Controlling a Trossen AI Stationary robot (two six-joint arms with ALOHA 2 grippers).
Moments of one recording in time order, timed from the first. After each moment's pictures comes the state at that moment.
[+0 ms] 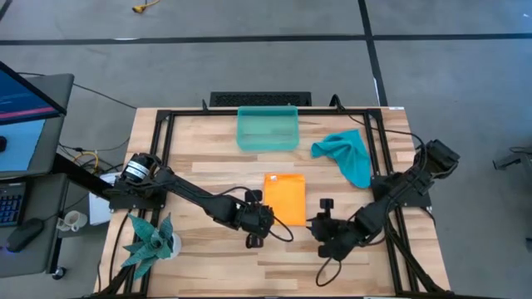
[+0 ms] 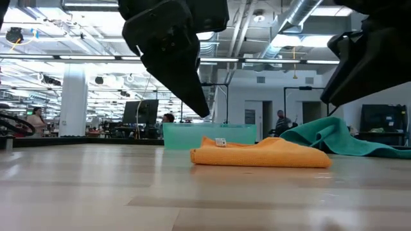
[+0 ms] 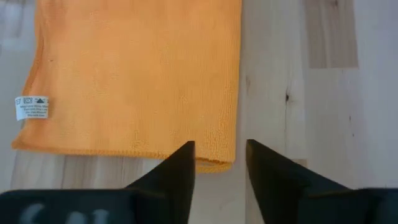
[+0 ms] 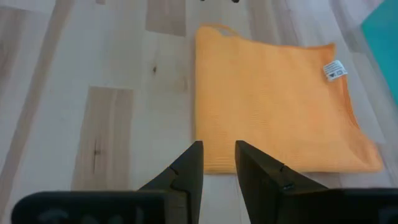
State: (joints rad) left arm -0.36 1.92 1.33 -0.48 -0.32 -0.29; right arm 0.72 1.58 0.83 -0.35 0.64 0.44
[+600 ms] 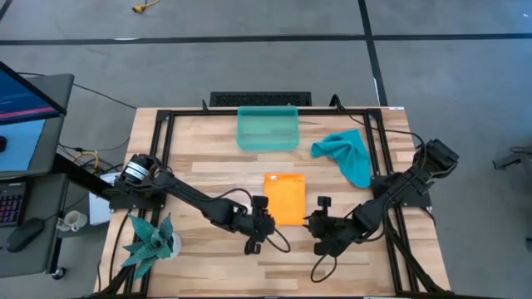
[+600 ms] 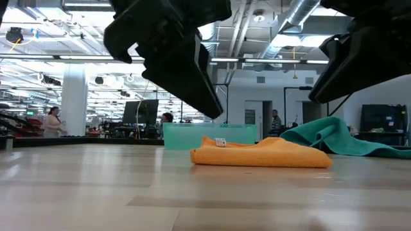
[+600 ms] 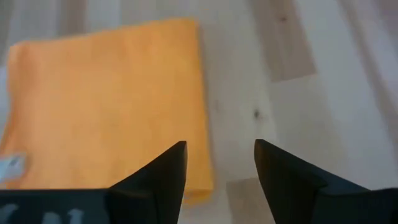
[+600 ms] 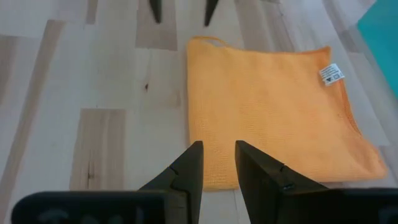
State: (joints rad) left arm -0.38 1.92 1.25 -0.25 -0.28 -0.07; right arm 0.68 1.58 0.83 -0.30 0.63 0.44
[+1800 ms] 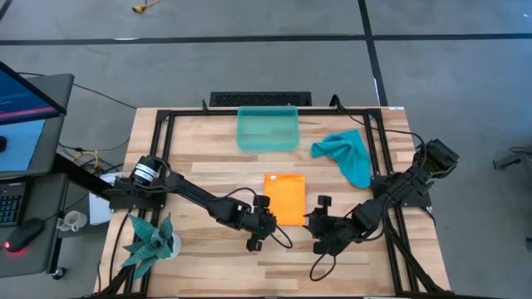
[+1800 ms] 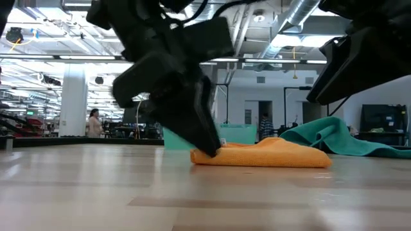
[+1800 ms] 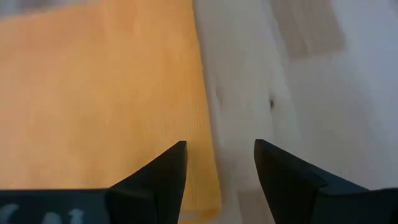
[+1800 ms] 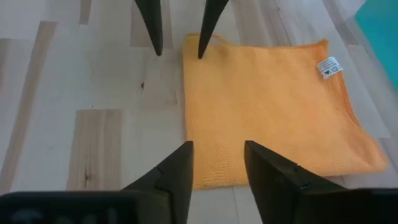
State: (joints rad) left arm -0.35 1.99 1.23 -0.21 -0.24 -0.05; right arm 0.67 1.58 0.83 -0.31 0.62 0.47
